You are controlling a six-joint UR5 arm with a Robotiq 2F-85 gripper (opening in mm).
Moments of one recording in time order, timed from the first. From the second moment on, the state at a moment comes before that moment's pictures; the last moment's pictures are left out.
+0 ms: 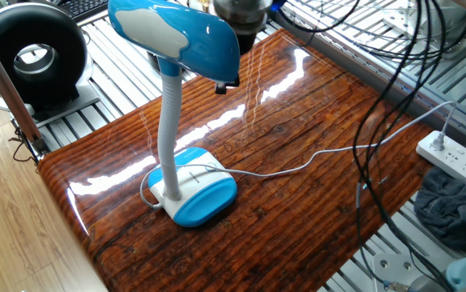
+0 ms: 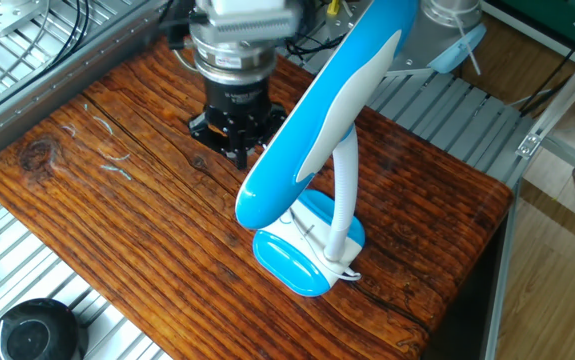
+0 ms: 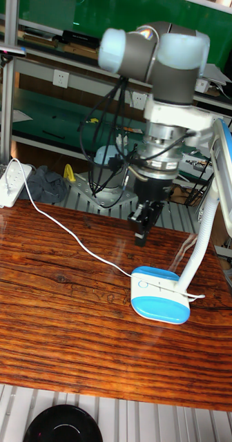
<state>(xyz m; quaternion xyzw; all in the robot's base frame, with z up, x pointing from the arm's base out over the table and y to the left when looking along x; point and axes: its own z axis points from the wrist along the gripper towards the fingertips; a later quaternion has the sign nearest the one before) 0.535 0.065 0.189 -0.47 0.88 0.02 0.09</state>
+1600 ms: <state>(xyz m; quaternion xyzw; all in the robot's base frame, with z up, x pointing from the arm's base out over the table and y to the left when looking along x) 0.537 0.091 0.134 -0.49 0.86 0.03 0.12</state>
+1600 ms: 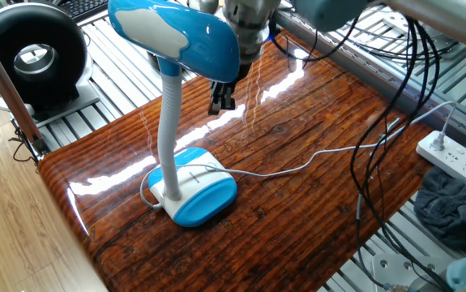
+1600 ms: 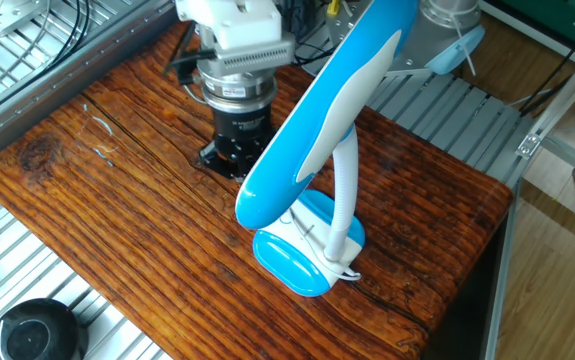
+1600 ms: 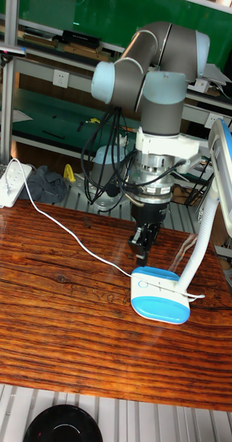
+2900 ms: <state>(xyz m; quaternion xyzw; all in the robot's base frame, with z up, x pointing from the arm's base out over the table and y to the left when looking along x) 0.525 0.079 0.108 -0.48 0.87 0.02 0.10</state>
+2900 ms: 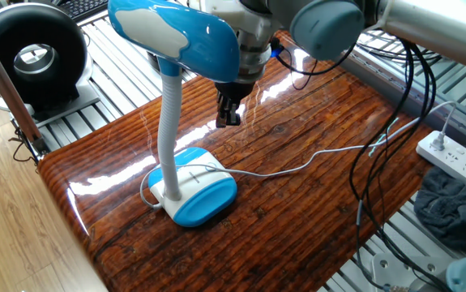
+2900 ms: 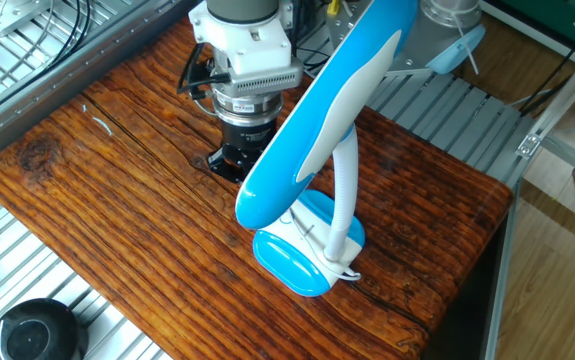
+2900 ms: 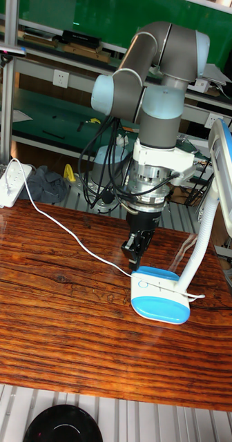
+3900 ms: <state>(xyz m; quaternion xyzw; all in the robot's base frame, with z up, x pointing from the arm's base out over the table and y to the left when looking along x) 0.536 0.091 0.131 -0.46 0.88 0.02 0.09</state>
